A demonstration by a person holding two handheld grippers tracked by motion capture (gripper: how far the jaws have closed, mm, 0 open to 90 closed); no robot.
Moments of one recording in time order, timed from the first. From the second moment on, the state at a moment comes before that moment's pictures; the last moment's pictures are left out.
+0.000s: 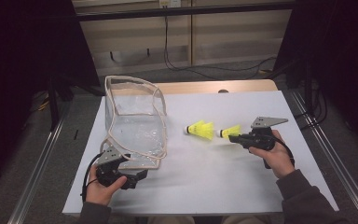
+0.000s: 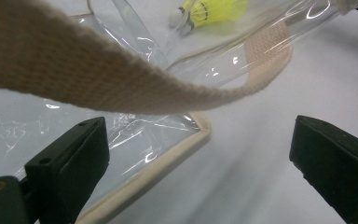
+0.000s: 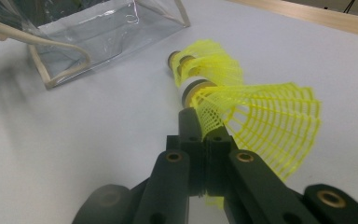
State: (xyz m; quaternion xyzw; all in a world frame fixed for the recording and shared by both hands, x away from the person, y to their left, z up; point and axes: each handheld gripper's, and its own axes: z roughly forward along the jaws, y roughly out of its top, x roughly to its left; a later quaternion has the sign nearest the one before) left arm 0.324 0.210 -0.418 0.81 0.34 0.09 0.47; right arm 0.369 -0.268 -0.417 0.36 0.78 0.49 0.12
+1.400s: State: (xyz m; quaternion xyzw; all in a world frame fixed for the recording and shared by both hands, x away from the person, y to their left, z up) left arm 0.324 0.211 -0.418 0.81 0.34 0.10 0.47; right arm 0.383 -0.259 -0.429 0.38 0.78 0.47 0.14
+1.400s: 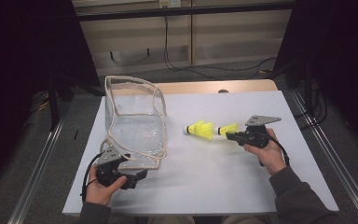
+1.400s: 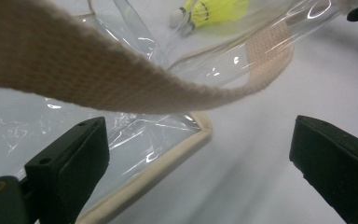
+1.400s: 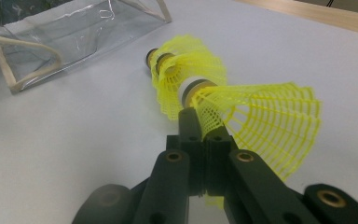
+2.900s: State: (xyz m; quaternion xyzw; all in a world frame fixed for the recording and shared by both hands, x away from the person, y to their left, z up) left arm 0.325 0.211 -0.418 0.81 0.35 0.10 0.46; right arm 0.390 -0.251 -0.435 0.39 0.78 0.47 0.14
